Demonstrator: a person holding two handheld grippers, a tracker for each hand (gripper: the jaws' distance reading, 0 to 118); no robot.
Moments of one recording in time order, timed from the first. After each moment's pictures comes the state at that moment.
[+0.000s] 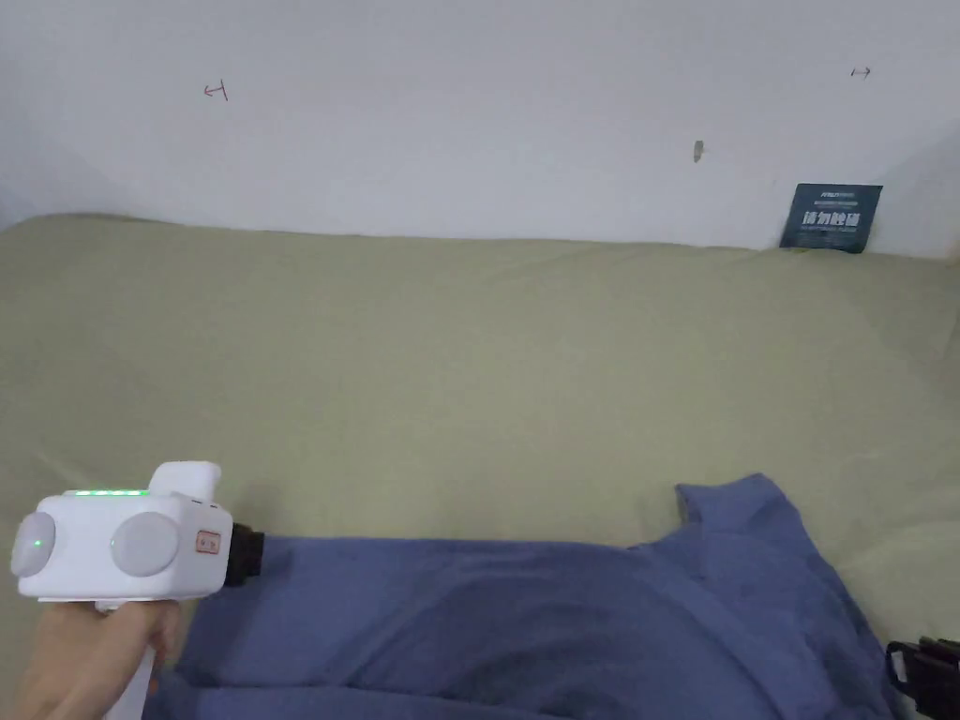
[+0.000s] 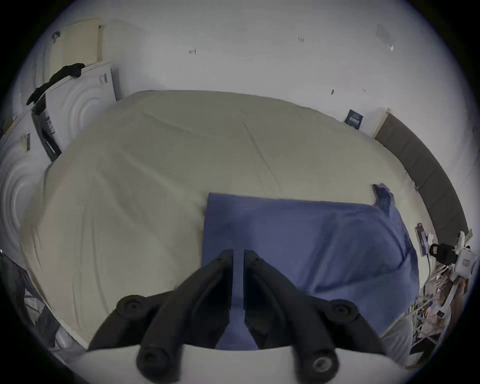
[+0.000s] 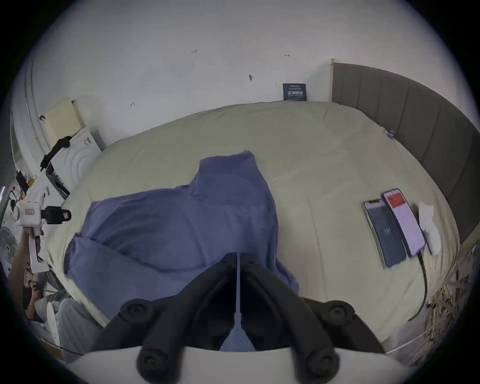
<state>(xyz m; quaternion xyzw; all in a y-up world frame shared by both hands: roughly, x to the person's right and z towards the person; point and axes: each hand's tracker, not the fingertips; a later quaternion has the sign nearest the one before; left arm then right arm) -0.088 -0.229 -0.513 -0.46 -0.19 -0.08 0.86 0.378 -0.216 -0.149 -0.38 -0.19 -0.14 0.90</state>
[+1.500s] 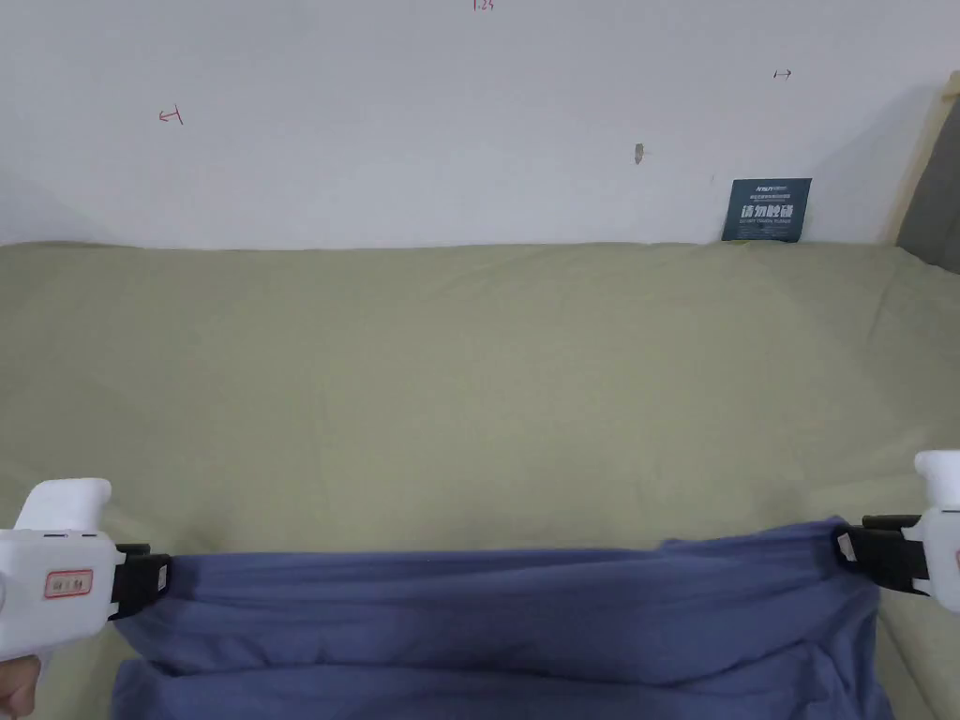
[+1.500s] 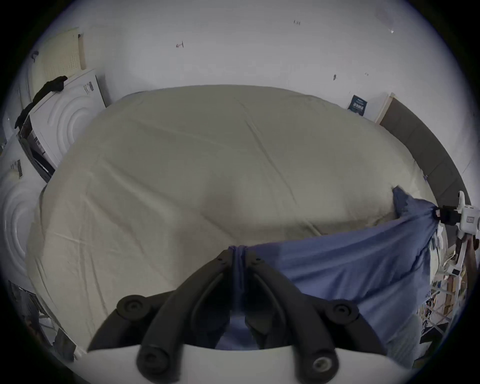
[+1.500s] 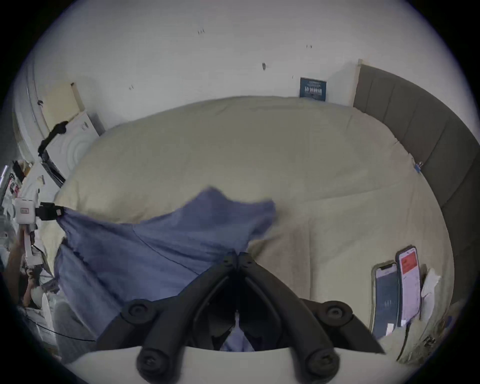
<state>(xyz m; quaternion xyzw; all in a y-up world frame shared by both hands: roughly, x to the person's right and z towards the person) -0.153 -0.153 -0.413 -0.42 -0.25 -0.07 0.87 0.390 -0.152 -0.128 -0.37 -0.13 -0.12 0.91</state>
